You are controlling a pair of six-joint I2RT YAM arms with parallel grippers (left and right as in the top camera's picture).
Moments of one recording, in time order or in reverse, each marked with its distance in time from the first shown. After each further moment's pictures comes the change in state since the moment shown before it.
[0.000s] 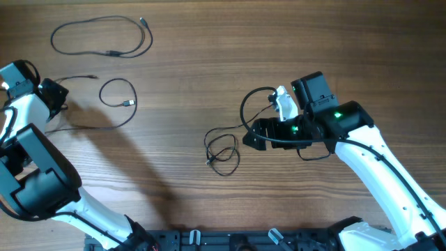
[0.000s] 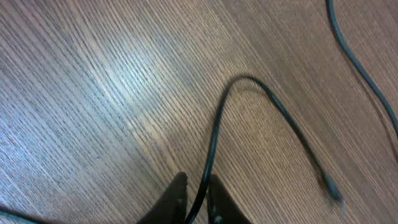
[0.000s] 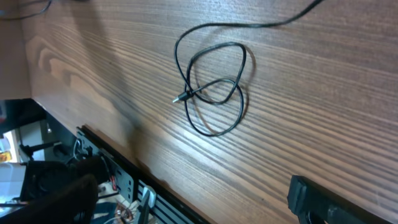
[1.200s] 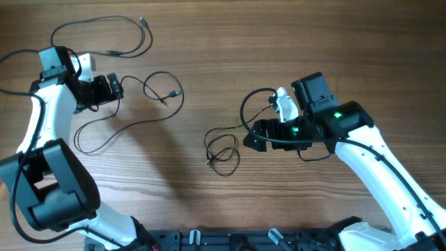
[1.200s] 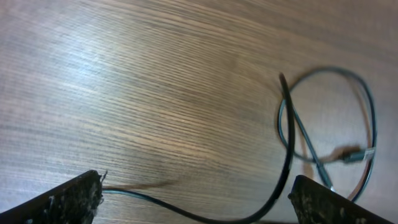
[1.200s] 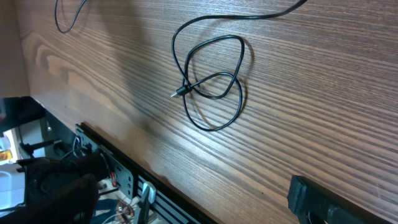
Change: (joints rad) left arm -0.230 -0.163 -0.018 -0.333 0.209 0.439; right arm 0.000 0.000 0.000 -0.016 0.000 -0.002
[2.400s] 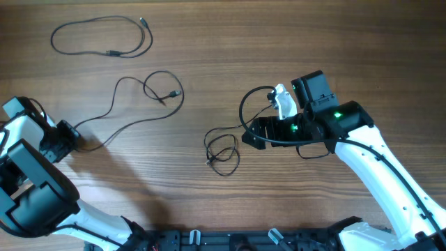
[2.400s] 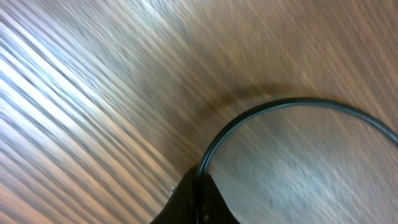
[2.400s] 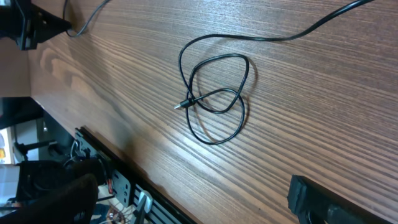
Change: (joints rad) left arm 0.344 0.071 -0.159 -0.015 -0.179 -0.163; right arm 0.000 0.000 0.000 0.053 0.000 -0.027
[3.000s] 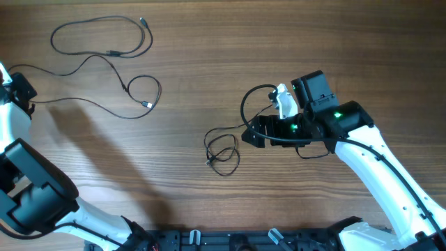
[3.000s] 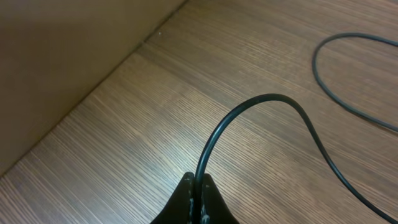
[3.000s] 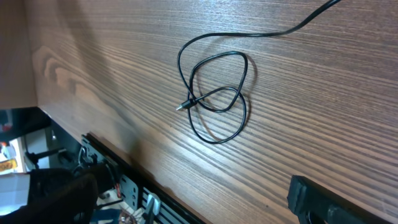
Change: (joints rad) left arm -0.004 0.020 0.200 0.562 -0.072 0.254; right arm 0.000 0.000 0.000 0.000 0.000 0.066
